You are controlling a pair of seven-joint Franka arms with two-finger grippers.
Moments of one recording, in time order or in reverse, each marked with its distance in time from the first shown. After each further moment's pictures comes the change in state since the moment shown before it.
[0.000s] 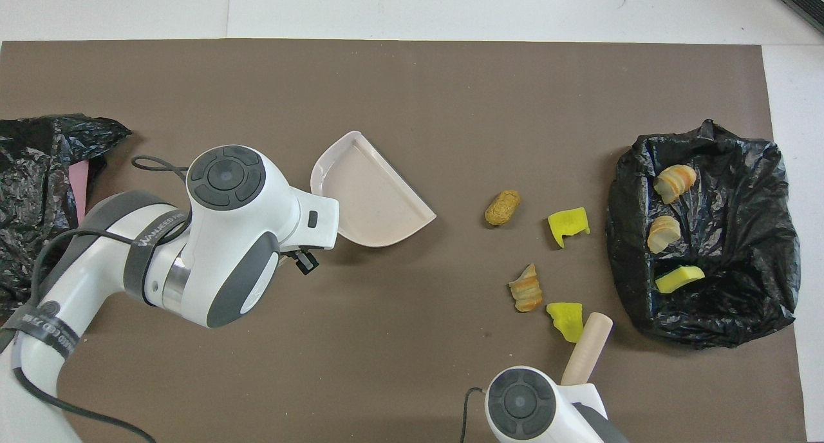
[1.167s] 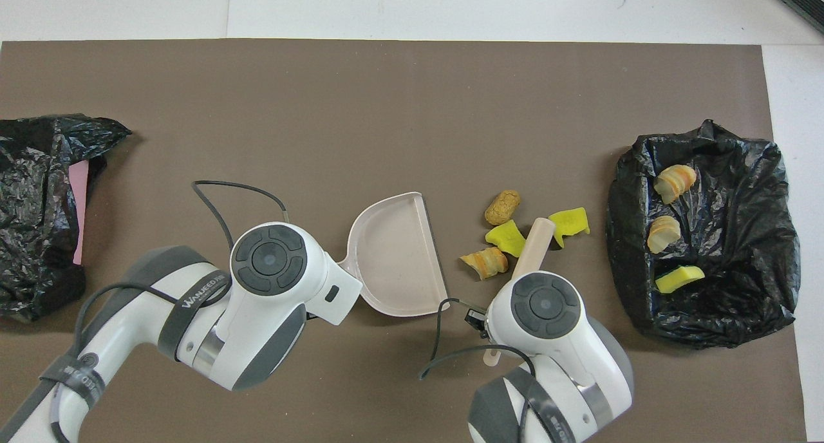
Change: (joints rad) left arm -0.084 -0.104 -0.021 -0.209 0.049 0.152 0.259; right arm -0.142 0.302 -0.005 0.265 0.074 0.342 -0.307
